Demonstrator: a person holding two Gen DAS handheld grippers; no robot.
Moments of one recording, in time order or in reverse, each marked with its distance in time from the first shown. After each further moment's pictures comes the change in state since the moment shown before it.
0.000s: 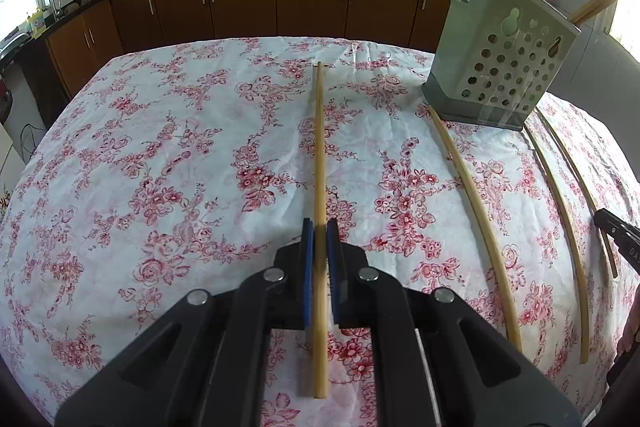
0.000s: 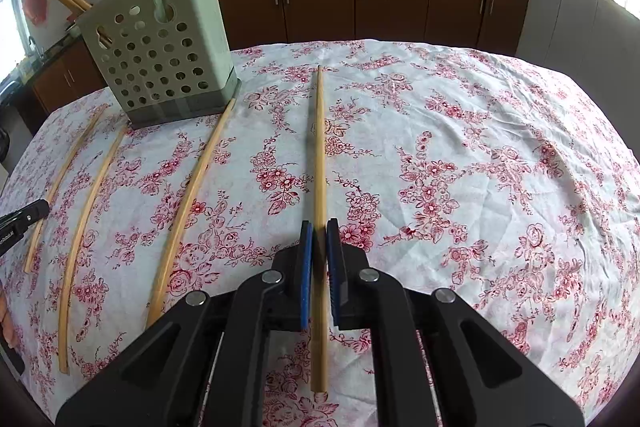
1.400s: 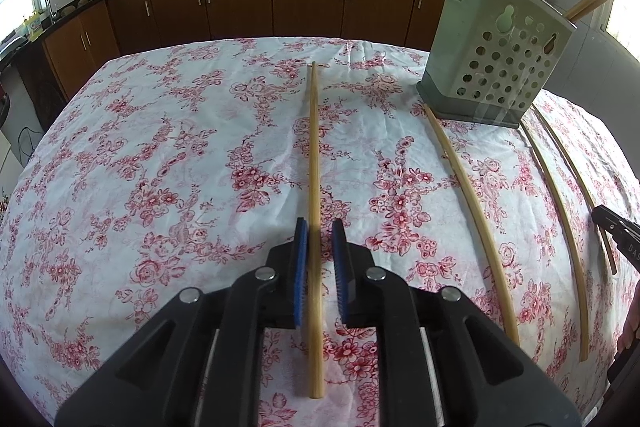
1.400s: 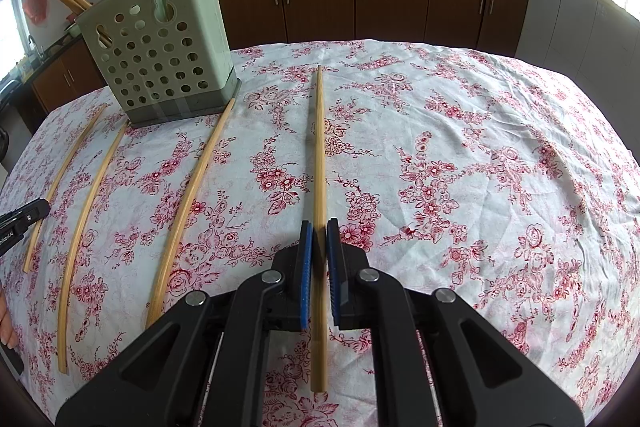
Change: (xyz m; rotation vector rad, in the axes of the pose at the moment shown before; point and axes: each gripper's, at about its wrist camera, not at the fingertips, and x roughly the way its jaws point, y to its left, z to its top) left arm 0.002 -0.004 0.002 0.013 -0.002 0.000; right arm 0.000 0.001 0.000 0.000 -0.001 -0.003
